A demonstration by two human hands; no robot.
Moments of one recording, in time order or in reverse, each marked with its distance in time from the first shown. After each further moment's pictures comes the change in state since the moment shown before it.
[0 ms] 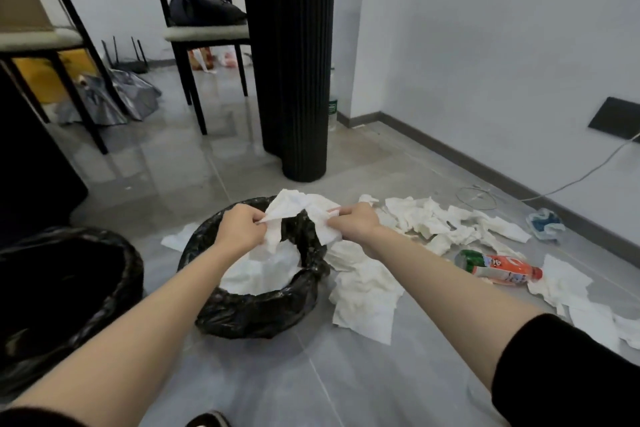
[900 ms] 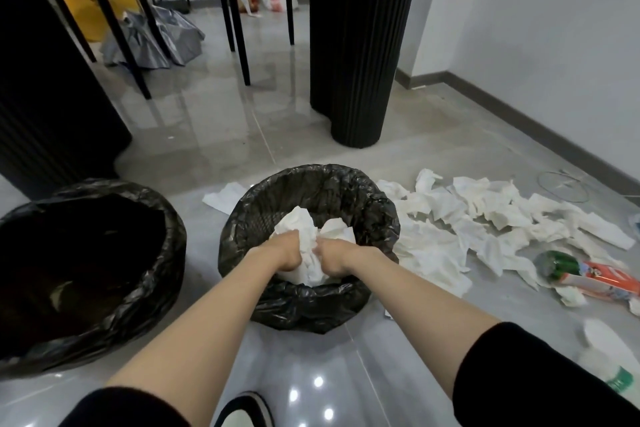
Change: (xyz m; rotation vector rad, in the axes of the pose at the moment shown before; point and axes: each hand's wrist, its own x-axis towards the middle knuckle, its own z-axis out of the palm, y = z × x) left_hand 0.032 -0.095 0.052 0.460 -0.538 -0.190; right_hand 0.048 0.049 0.151 -1.134 -0.673 -0.162
